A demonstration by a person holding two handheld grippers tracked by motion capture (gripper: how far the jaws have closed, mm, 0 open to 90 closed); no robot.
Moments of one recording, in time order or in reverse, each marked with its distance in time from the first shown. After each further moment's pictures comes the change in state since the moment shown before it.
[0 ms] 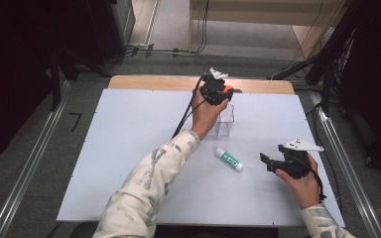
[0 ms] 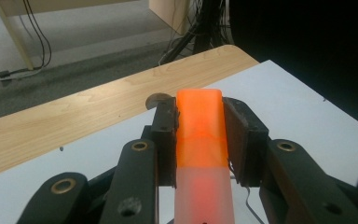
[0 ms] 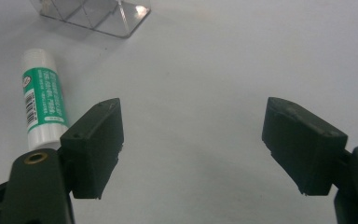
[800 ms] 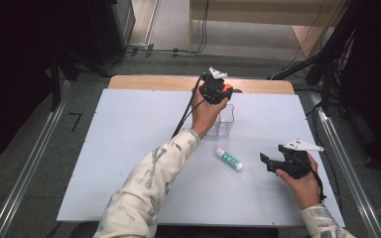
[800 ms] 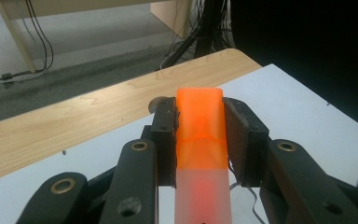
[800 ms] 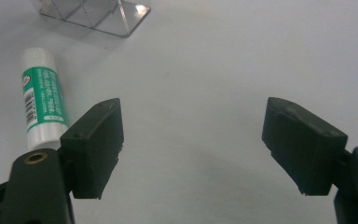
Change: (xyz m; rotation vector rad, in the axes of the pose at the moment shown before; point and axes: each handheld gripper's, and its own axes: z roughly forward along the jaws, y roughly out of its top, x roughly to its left) left arm 0.003 0.000 0.002 -0.015 0.004 -0.003; right arm 0.000 0.000 0.000 0.001 0.002 0.001
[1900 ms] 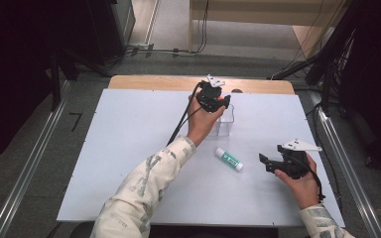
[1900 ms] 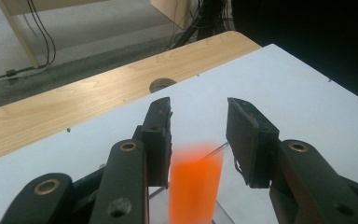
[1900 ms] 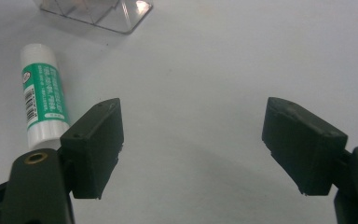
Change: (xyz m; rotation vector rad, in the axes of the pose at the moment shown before) left arm -0.003 -0.020 -0.013 0.028 0.008 0.037; right arm 0.003 0.000 0.002 0.009 -0.001 -0.011
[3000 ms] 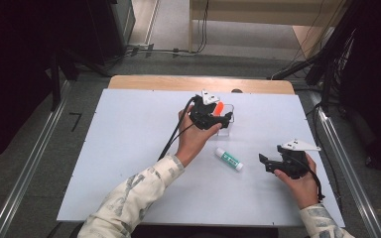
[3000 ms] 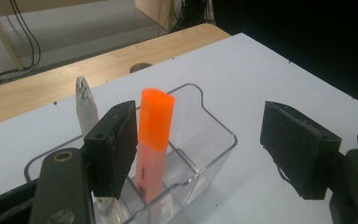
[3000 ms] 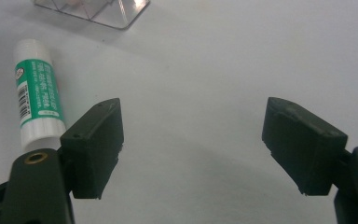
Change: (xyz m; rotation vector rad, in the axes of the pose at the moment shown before) left arm -0.016 -0.032 -0.049 -0.018 -0.061 0.016; right arm -0.001 -0.001 0.002 0.011 -0.008 -0.004
